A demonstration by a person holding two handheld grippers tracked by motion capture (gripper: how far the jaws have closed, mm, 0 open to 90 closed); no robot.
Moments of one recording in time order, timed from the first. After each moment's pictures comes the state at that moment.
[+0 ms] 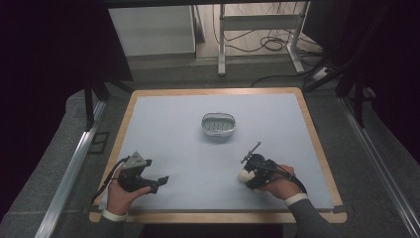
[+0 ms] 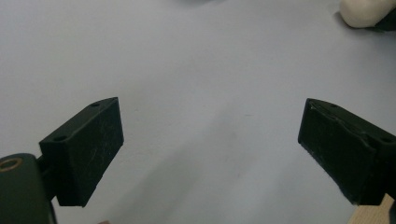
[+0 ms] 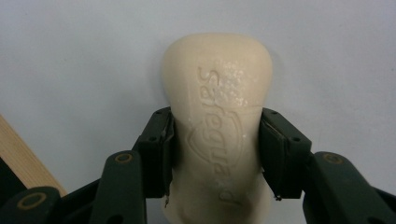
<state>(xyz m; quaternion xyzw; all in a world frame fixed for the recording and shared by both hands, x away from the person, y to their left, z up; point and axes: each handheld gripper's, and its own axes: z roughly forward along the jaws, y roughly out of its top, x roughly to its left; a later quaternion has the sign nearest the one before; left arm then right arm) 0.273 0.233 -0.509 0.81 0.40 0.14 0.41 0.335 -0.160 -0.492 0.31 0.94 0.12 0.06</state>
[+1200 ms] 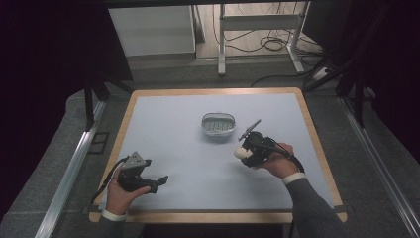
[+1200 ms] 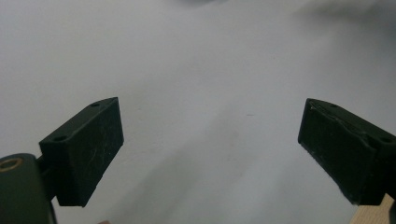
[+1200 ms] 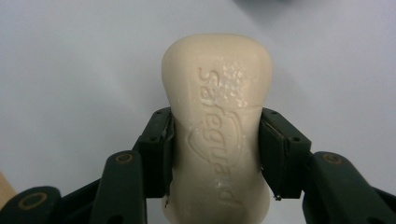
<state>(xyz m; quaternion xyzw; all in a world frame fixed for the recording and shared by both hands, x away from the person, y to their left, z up) 0.273 0.234 -0.508 0.81 0.40 0.14 0.41 0.373 -0.149 -0.443 0.29 0.94 0.17 0.11</state>
